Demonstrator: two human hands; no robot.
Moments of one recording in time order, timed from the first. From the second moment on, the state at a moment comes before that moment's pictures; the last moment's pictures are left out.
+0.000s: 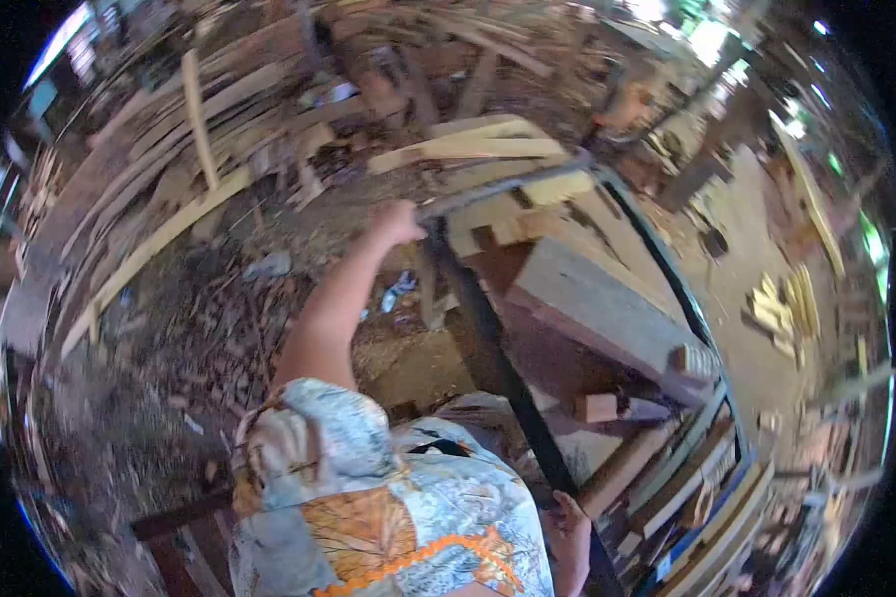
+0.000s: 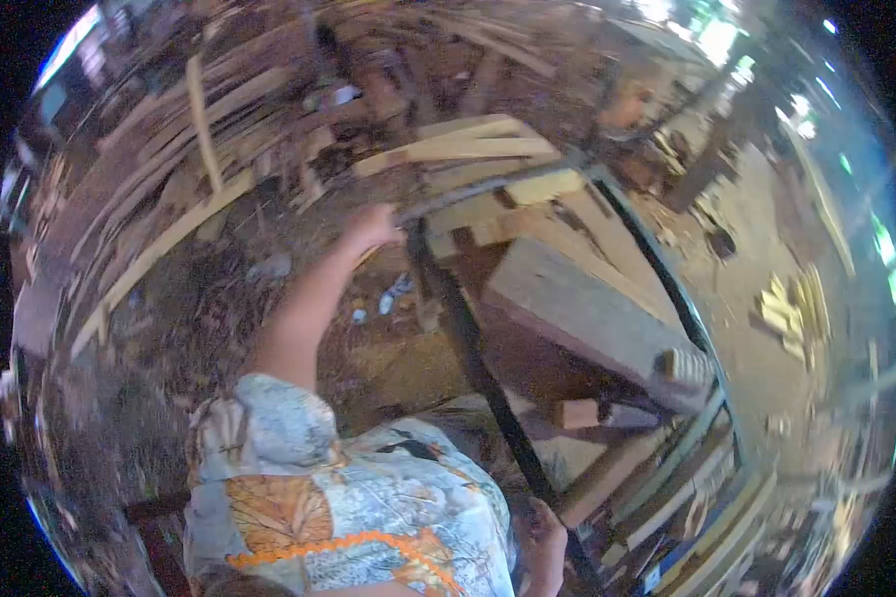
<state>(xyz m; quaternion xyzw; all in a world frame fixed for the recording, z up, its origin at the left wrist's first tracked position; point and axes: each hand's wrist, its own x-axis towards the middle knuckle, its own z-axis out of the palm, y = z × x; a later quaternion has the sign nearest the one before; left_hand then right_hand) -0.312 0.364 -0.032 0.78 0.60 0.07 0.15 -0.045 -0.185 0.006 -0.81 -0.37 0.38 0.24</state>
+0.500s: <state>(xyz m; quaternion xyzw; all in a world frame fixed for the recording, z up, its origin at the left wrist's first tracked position) -0.293 0.283 0.021 0.76 0.56 0.23 0.22 -0.052 -0.153 -0.006 -0.79 -0.40 0.40 0.24</state>
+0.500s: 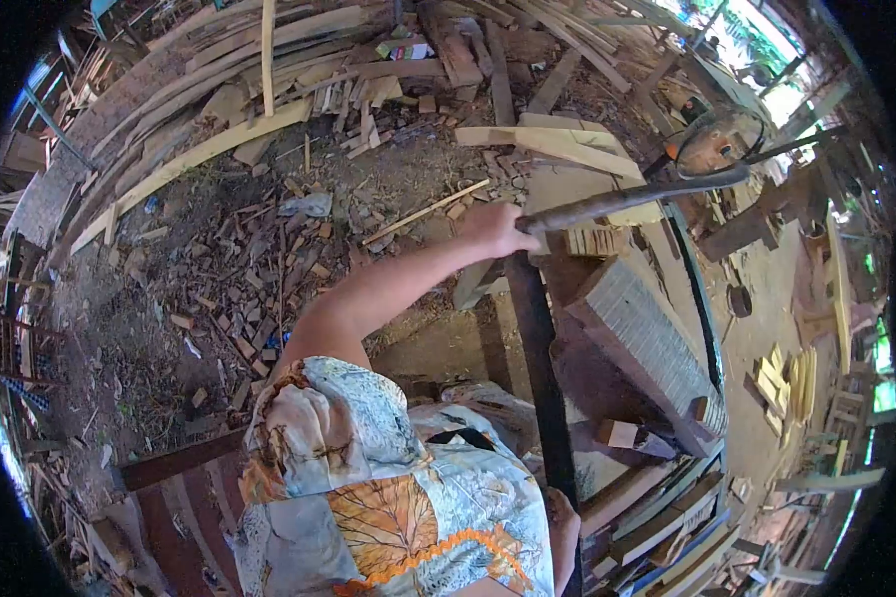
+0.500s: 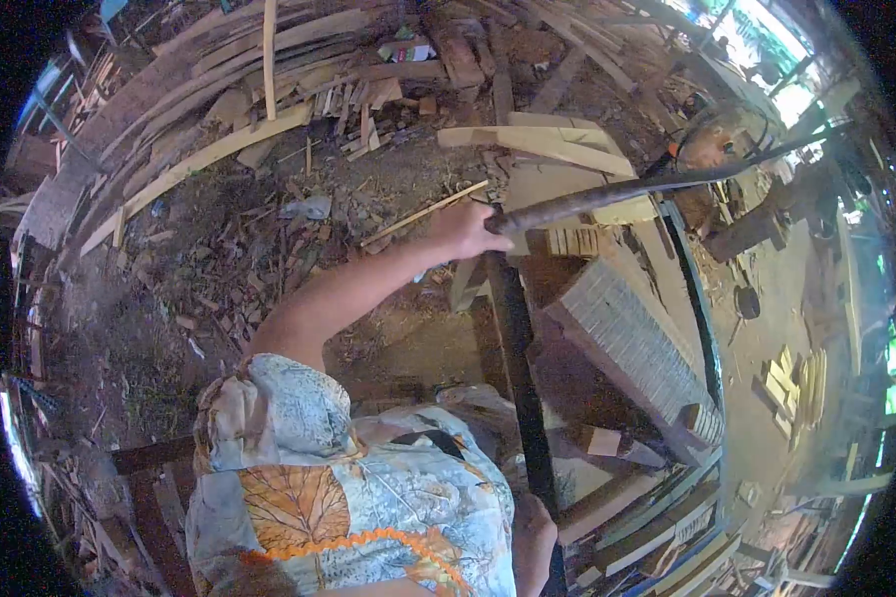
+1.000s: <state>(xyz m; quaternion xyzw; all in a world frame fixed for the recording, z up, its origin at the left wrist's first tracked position) -0.148 0.080 0.070 0.66 0.10 0.30 0.68 -0.104 -0.093 0.059 -0.63 -0.42 0.30 0.58</state>
